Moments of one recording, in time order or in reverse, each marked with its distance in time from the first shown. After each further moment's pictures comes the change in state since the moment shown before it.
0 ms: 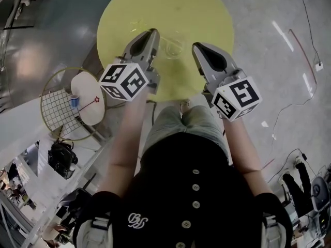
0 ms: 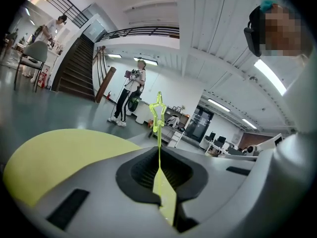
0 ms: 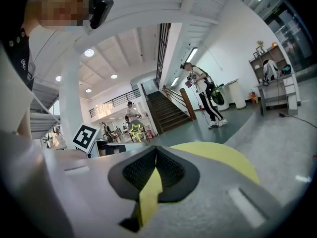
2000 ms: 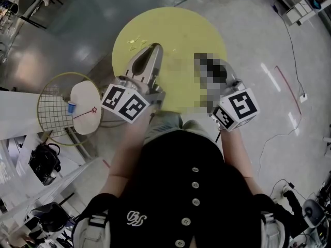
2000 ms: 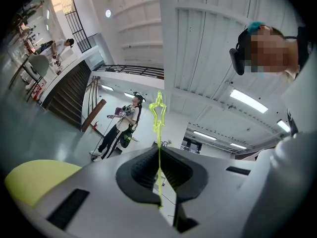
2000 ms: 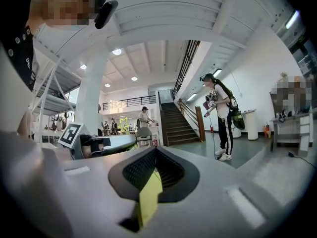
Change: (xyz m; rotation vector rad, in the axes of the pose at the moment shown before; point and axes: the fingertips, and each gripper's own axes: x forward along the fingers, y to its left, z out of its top) left arm -0.119 -0.079 0.094 0.025 -0.418 -0.146; right arm -0.027 0.096 0.075 -0.278 -0.112 0.074
